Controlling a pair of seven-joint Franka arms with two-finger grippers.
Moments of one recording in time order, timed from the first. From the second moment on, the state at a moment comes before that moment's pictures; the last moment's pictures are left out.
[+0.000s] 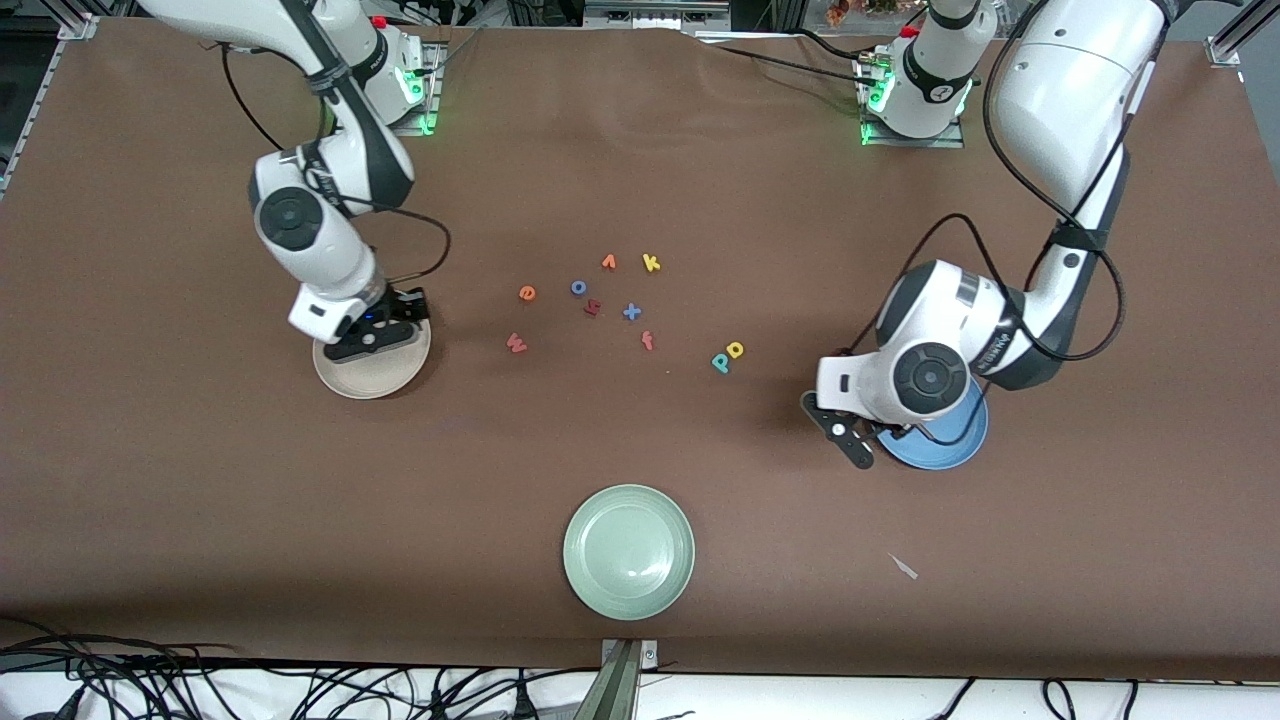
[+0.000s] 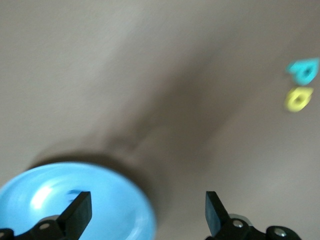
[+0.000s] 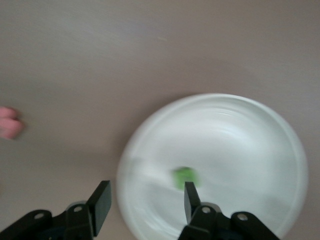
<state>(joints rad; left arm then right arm) -0.09 0.67 -0.31 -1.51 0.20 1.91 0.34 0.11 0.27 0.22 -2.25 -0.16 2.51 0.16</state>
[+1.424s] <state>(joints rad) -0.21 0.71 -0.33 -1.52 0.19 1.98 0.00 0.23 0.54 0.31 -2.09 -0.48 2.67 0.63</state>
